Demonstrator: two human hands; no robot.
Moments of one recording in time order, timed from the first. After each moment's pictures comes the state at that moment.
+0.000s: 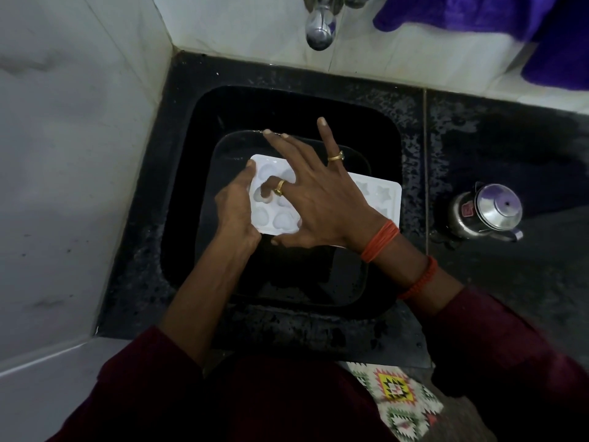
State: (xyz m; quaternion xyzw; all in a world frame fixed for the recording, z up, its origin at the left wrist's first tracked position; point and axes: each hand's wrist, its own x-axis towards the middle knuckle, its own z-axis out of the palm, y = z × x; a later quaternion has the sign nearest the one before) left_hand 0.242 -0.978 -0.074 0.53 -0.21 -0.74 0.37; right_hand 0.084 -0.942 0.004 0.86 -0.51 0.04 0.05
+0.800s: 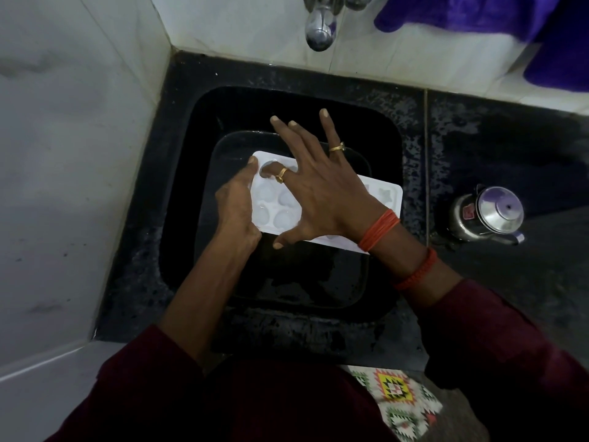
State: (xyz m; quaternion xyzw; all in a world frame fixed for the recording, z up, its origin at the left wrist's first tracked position) left_hand 0.229 -0.982 -0.065 0.54 -0.15 -0.71 0.41; right_hand 0.081 -0.958 0.010 0.85 -0.53 -0.02 0.03
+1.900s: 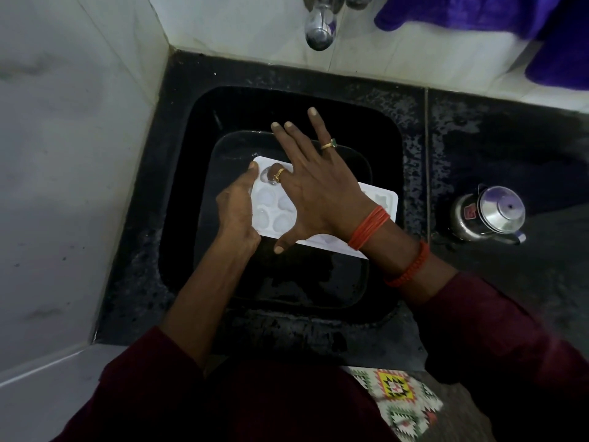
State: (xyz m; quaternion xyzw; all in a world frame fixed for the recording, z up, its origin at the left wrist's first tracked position) left_hand 0.227 -0.976 -0.064 0.56 -0.16 -0.69 0.43; right_hand 0.093 -0.966 0.022 0.83 -0.53 -0.14 0.03
